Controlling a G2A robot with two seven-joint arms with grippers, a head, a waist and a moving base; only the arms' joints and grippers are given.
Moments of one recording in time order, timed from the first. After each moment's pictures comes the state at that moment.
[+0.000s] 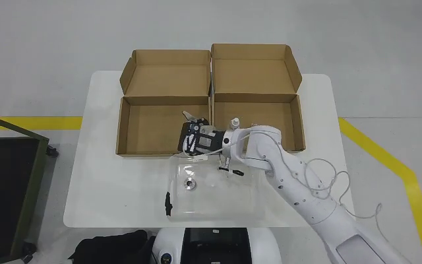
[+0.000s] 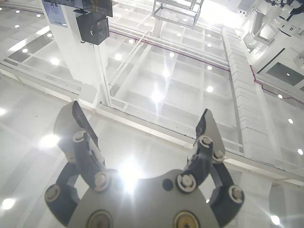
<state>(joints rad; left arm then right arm) -0.17 -0.33 -0.48 -1.21 3.07 0.34 0.06 -0.81 -1.32 0.82 -1.60 -1.27 -0.66 0.36</state>
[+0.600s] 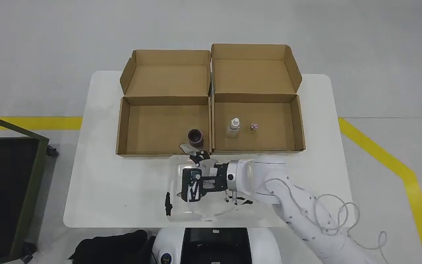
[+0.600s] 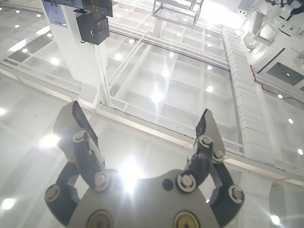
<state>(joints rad) -0.17 -0.33 -0.48 -1.21 3.07 0.34 0.06 -1.05 -1.26 0.85 -1.84 -1.42 -0.81 0.35</state>
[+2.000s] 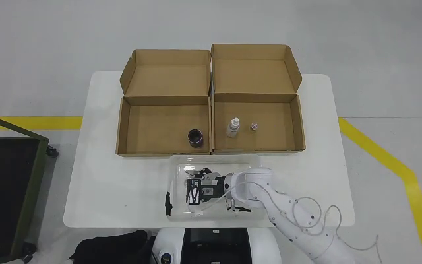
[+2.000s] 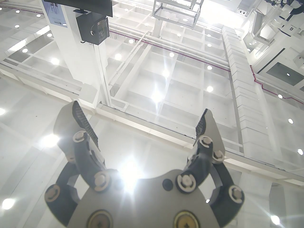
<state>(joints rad) -0.17 -0.33 -0.48 -1.21 3.07 0.34 0.06 -1.06 -1.27 0.76 -1.58 -1.55 -0.75 0.28</state>
